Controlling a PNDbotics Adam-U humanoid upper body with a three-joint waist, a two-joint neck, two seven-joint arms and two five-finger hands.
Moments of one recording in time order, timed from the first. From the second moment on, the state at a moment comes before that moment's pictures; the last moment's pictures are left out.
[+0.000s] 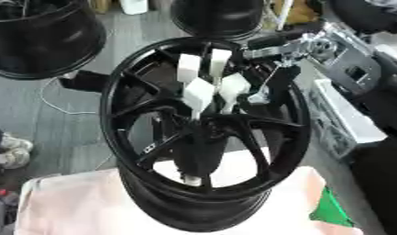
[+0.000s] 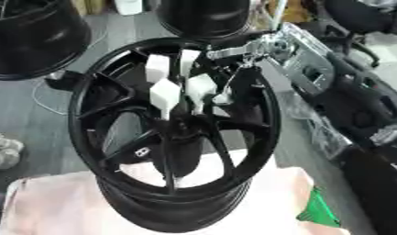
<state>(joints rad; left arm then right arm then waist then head) -0.14 0.10 0.23 -1.71 0.07 0.30 -0.43 -0.61 -0.81 0.35 -1.58 0.28 -0.14 0.77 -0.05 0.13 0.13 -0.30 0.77</state>
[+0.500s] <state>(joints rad) -0.14 0.10 0.23 -1.71 0.08 0.30 -0.43 -0.59 -0.82 0.35 -1.61 0.28 -0.13 0.68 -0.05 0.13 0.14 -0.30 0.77</state>
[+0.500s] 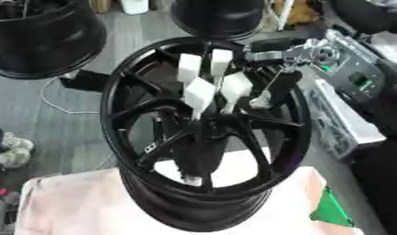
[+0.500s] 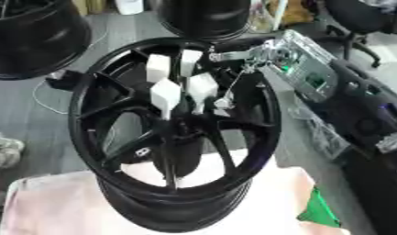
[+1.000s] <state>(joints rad) -0.14 0.10 0.23 -1.71 0.08 0.30 -0.43 -0.64 -0.86 0.29 -1.65 0.20 -0.11 0.60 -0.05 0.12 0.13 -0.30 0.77</state>
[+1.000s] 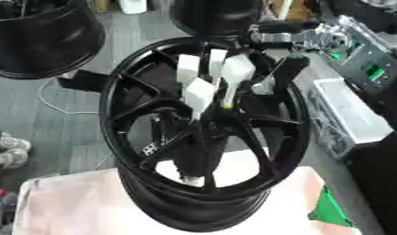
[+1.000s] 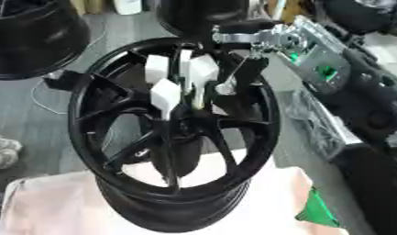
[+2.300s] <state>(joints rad) -0.12 0.11 0.28 -1.70 0.08 0.30 -0.37 -0.53 -1.05 -0.17 -1.29 0.07 0.02 0.27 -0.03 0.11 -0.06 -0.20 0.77</state>
